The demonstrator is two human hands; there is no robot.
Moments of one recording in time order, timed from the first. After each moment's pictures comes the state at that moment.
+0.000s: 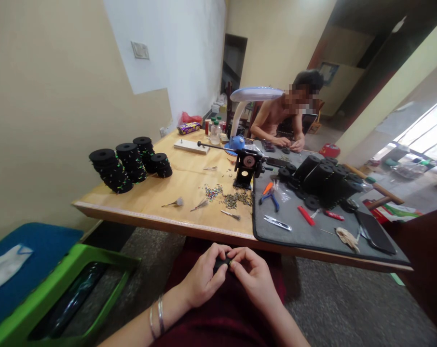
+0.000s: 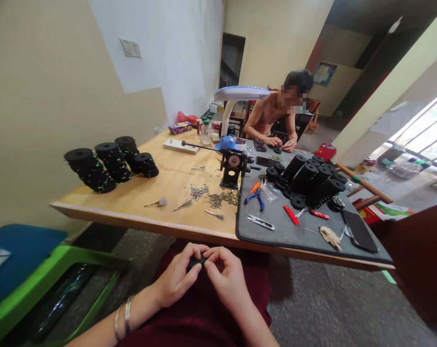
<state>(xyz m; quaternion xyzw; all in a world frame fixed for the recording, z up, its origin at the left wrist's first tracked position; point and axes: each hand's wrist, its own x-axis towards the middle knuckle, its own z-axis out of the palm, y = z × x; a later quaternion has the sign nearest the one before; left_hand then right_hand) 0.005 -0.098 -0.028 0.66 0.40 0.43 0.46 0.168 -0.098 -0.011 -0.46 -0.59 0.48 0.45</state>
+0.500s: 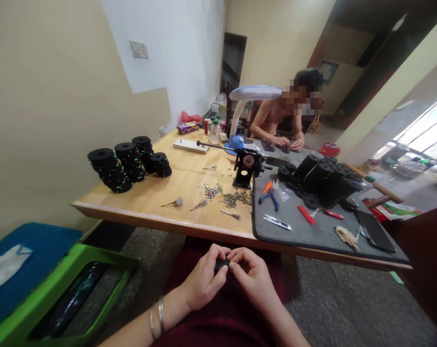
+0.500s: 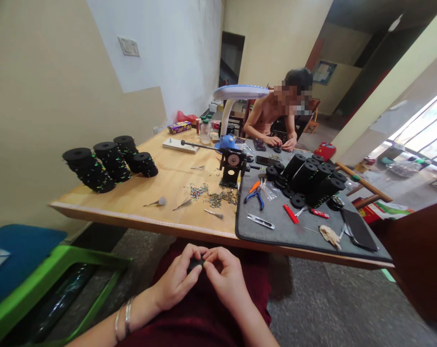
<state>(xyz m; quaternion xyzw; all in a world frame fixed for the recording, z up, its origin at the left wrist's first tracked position) 0.007 -0.102 -0.031 0.68 0.40 0.42 0.45 0.169 -0.098 -0.015 -0.45 -0.62 0.46 0.44</state>
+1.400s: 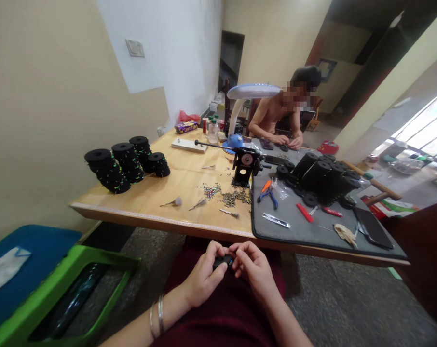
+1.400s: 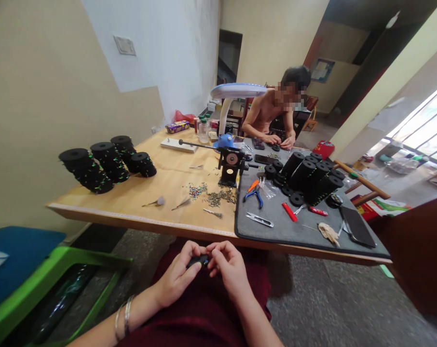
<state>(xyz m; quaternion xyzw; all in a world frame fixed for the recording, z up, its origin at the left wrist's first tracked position) 0.008 -0.100 -0.043 0.67 0.41 0.41 0.45 0.173 -0.090 -0.029 -0.43 -0.41 0.64 0.48</state>
